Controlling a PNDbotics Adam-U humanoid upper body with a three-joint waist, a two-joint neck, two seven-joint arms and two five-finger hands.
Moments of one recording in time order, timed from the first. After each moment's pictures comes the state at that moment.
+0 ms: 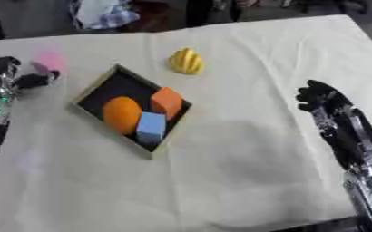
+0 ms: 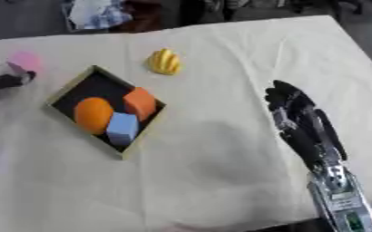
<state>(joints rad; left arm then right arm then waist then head) -0.99 0.46 0.05 -0.48 -0.83 0.34 0.04 -0.14 -0.22 0.05 -1.73 0.02 -0.15 0.06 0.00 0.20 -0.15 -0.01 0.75</state>
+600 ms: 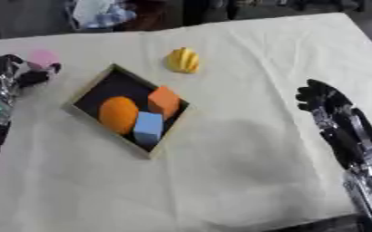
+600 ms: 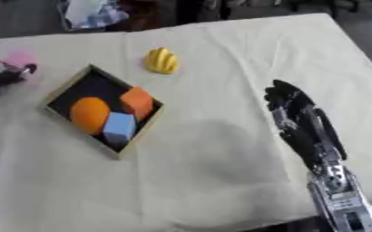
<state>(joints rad) -0.99 0.46 0.04 -0.50 -0.75 0.29 0.09 -0.15 -0.22 0.05 -1.73 0.02 -0.16 0.06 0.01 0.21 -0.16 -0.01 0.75</state>
